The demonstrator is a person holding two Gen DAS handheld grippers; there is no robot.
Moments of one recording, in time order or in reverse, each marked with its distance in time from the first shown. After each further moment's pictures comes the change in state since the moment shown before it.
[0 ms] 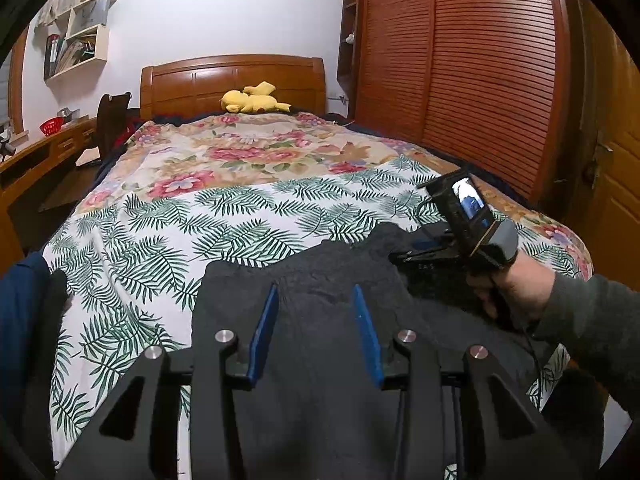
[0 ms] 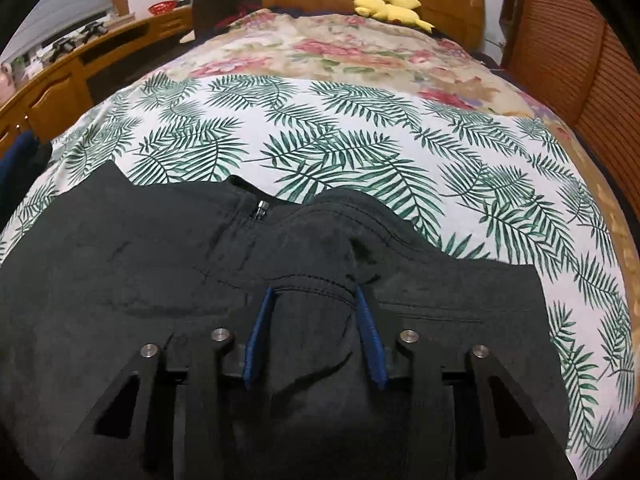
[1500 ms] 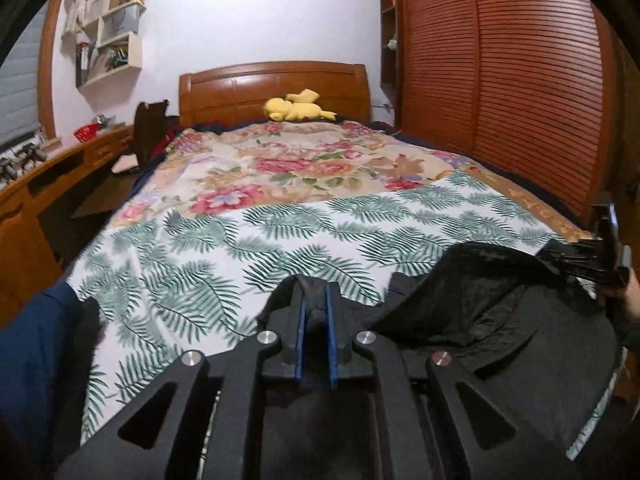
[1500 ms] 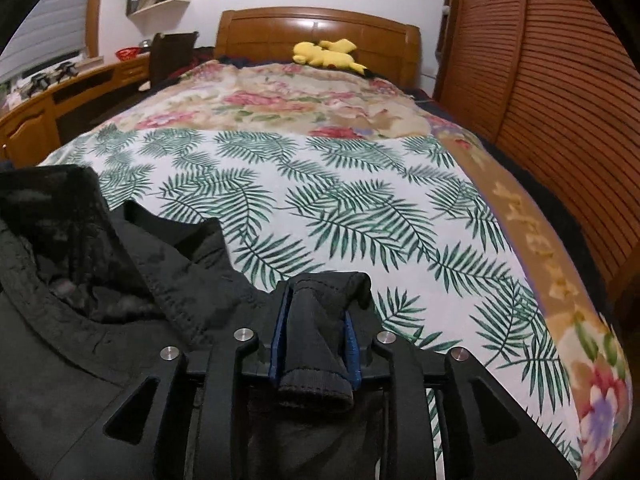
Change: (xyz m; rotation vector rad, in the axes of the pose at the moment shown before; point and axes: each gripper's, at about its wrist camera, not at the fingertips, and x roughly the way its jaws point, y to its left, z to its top) left arm 0.043 0.049 0.031 -0.025 -0.012 0.145; right arm -0.084 -0.125 -0.053 0.061 -0.185 -0.150
